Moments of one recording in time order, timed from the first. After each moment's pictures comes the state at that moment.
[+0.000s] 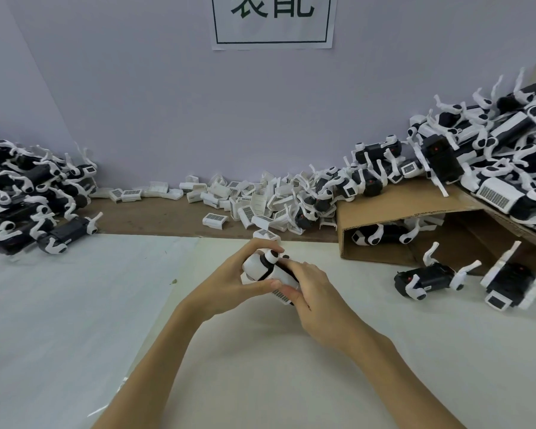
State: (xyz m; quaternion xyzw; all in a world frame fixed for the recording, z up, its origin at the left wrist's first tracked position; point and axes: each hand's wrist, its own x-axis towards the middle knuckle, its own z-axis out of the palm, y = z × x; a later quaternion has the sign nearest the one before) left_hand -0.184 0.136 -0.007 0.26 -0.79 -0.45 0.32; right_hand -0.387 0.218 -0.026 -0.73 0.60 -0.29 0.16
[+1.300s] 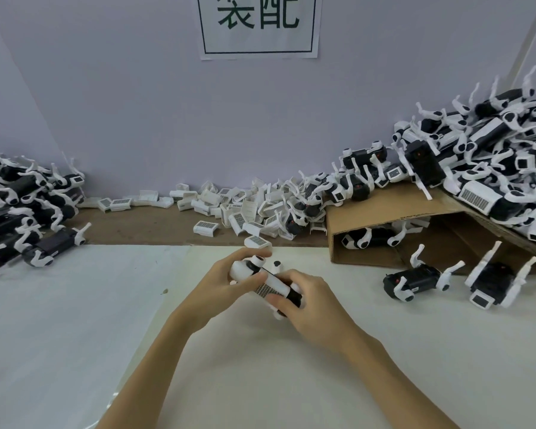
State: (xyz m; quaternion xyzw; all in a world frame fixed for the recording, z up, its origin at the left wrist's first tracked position) left_hand -0.187 0.135 -0.010 0.29 -0.73 -0.50 0.35; right_hand -0.389 0.217 -0.027 -0.66 0.56 -0.43 0.25
